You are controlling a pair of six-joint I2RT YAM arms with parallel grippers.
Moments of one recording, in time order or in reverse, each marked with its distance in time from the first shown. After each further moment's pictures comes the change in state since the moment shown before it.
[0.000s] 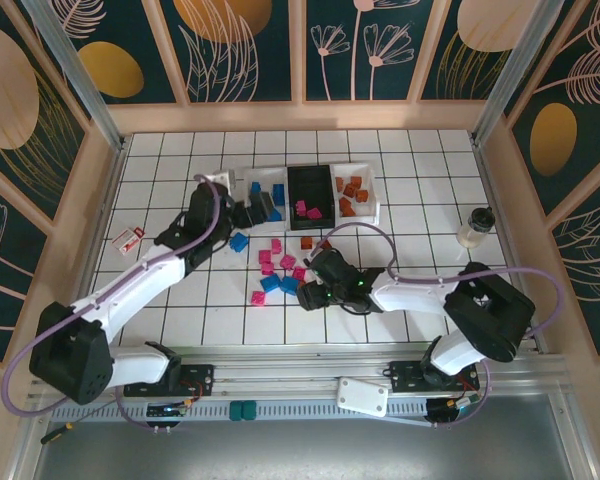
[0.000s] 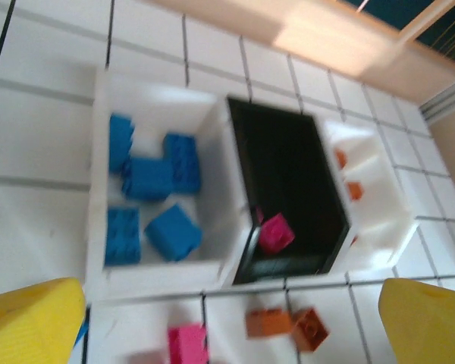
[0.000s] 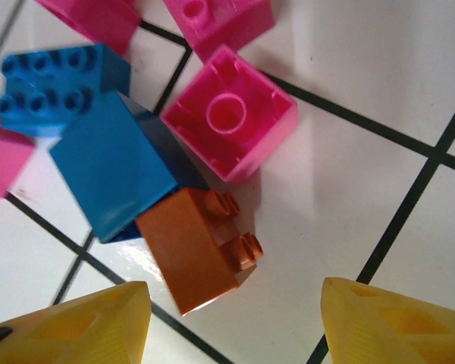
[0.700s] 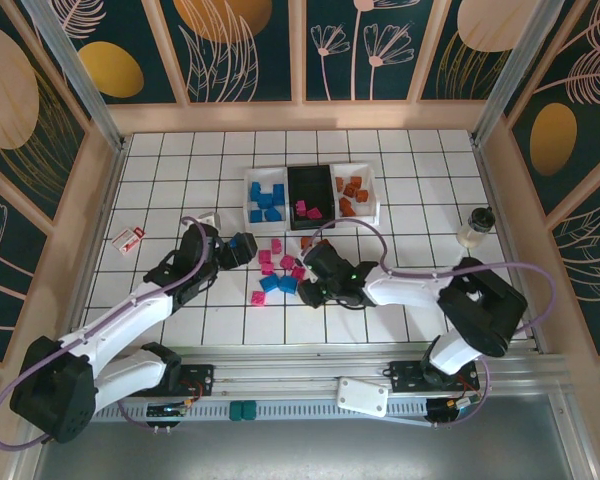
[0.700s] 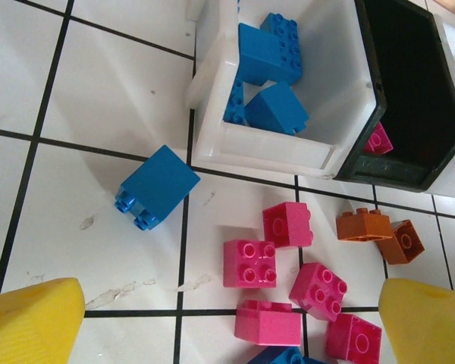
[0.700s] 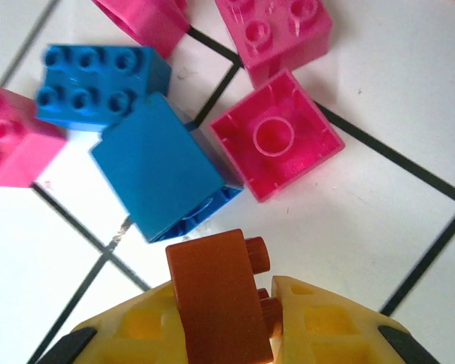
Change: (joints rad) left arm 0.000 -0.199 -0.298 -0.035 -0.034 -0.066; right arm -0.003 -0.006 0.072 -0.075 -0.041 -0.106
